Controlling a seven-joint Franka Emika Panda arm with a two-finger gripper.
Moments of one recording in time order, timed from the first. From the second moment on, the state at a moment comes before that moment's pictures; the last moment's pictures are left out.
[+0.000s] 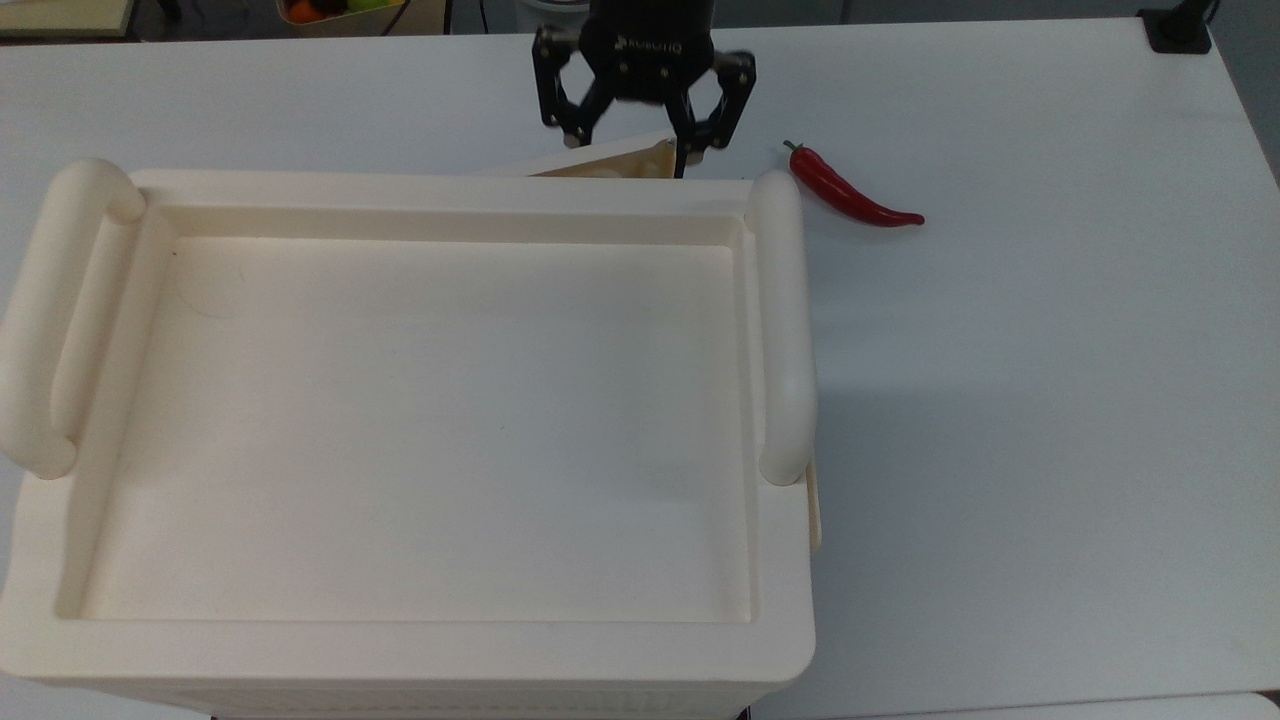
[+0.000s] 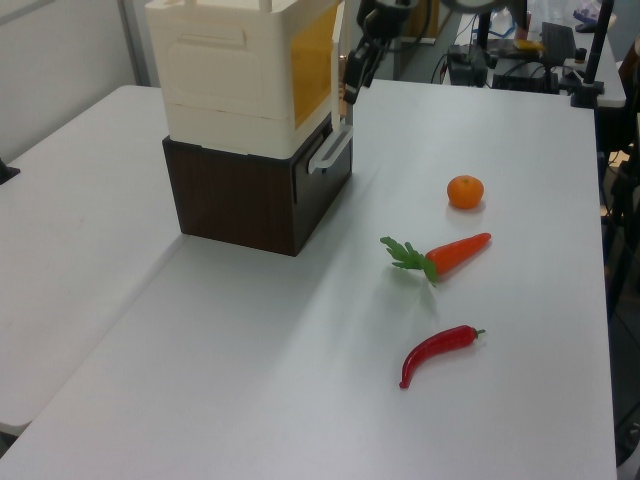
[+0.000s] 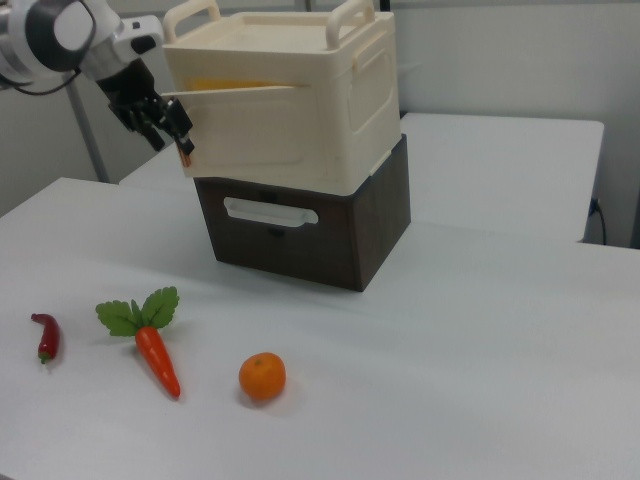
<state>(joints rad) 0.40 0.21 -0.17 -1.42 -0.14 1.94 0.28</state>
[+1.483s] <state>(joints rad) 0.43 0.26 -0.17 -1.34 -0.14 2.14 0.29</state>
